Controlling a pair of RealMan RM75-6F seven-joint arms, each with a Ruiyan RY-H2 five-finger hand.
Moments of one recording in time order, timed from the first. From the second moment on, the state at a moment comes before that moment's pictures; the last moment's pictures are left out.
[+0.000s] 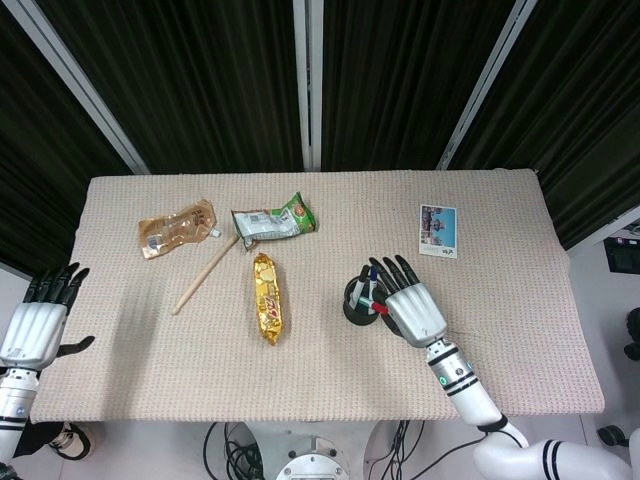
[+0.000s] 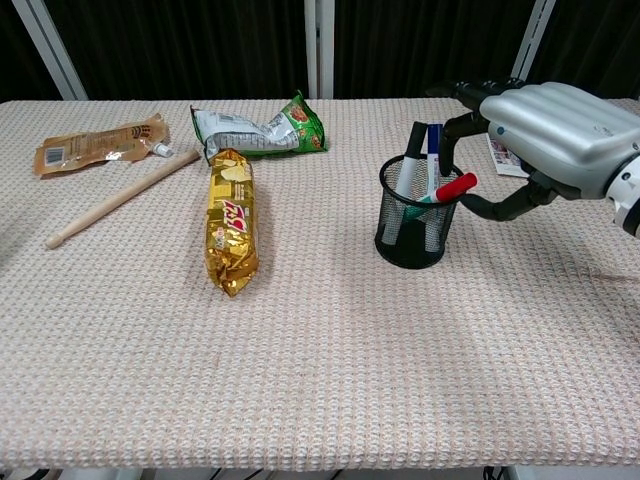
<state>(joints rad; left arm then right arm) -0.21 -1.11 -0.05 -1.53 1.44 1.34 0.07 0.51 -1.56 0.14 -1.59 -1.43 1.17 -0.51</state>
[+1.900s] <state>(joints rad) -0.22 -1.10 -0.04 -1.55 1.42 1.29 0.08 0.42 -1.53 0.09 -1.38 -1.41 1.23 -0.41</state>
